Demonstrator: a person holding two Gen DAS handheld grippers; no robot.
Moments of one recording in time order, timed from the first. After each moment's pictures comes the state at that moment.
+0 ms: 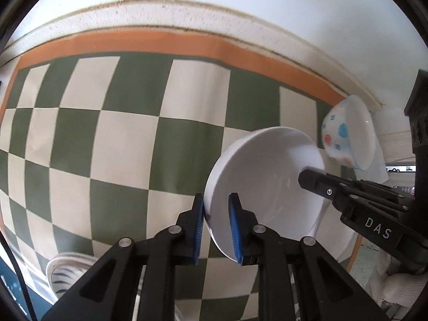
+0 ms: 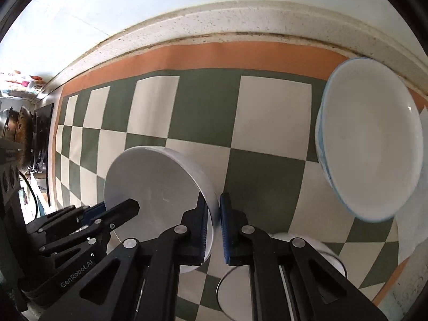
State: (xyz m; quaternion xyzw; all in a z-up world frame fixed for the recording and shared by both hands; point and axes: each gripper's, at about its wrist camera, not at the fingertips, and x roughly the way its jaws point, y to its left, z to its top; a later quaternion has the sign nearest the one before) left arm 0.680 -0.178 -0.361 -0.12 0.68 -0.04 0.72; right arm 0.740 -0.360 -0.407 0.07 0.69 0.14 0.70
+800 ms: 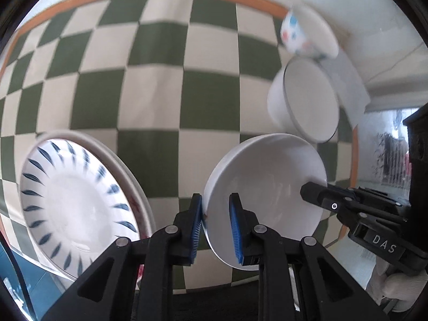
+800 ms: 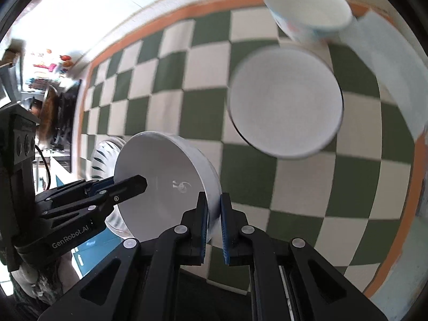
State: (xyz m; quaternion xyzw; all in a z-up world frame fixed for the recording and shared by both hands) left arm 0.552 -0.219 -0.360 -0.09 0.72 -0.10 0.67; right arm 0.556 -0.413 -0.377 0.13 0.70 0.15 0.68
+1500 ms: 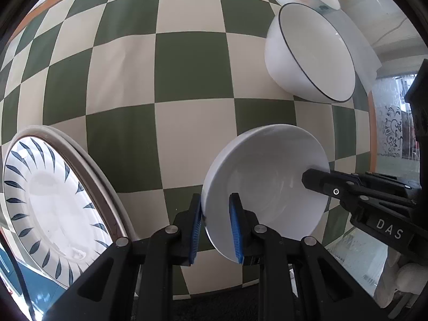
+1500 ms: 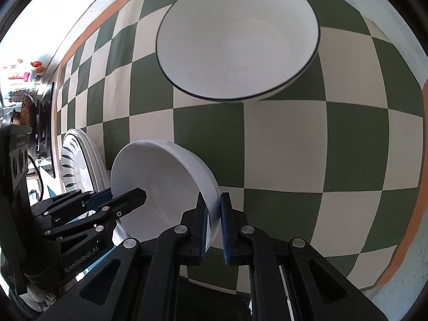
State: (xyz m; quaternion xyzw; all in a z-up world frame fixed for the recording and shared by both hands) left arm 0.540 -0.251 -0.395 -0.04 0.74 -0.12 0.66; right arm 0.546 -0.428 -0.433 0.14 0.74 0.11 0.65
